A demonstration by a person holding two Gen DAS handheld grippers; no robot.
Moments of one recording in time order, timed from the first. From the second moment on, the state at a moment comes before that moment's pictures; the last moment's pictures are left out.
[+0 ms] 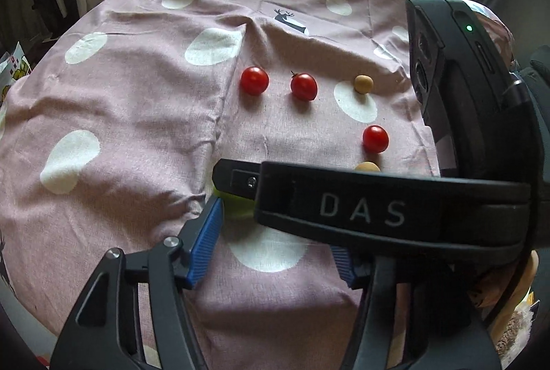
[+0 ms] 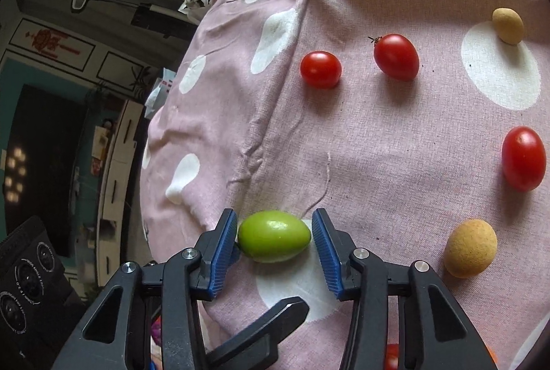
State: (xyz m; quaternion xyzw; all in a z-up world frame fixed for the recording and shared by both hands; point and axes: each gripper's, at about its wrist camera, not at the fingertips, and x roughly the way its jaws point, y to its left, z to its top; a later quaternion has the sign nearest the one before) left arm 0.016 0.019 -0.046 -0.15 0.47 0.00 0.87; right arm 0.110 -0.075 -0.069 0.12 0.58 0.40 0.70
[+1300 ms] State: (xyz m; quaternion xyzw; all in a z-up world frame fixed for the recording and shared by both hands) left arm -0.002 0.002 -0.014 -0.11 0.39 0.00 0.91; right arm 0.084 -0.095 -0.024 0.10 0.51 0.41 0.75
